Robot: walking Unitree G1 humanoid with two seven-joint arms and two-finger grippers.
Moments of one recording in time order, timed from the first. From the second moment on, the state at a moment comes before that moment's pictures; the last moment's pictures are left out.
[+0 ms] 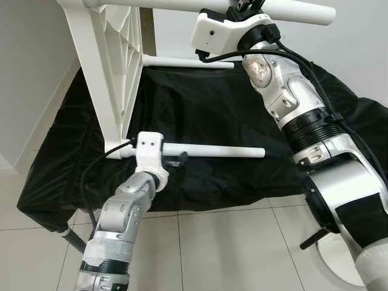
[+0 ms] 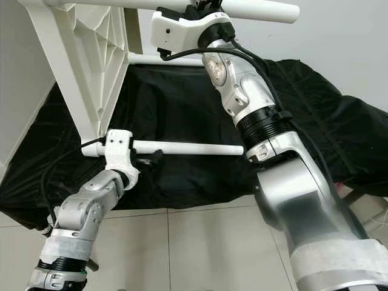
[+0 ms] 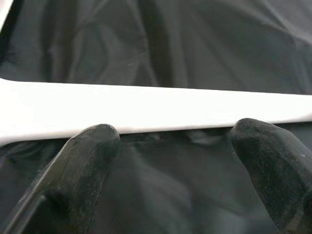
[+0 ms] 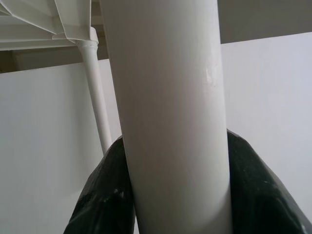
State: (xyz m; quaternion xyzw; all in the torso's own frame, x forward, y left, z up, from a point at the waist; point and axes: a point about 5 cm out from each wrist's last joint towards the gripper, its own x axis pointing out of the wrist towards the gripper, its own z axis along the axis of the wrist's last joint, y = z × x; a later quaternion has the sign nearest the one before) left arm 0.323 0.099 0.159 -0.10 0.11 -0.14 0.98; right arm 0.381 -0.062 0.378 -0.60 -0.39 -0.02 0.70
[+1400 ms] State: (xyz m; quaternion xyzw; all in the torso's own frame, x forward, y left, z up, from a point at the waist) left arm 0.358 0.098 0.159 -0.39 0.22 -0.03 0.89; right arm 0.367 -0.082 0.383 -0.56 -0.35 -0.08 0.75
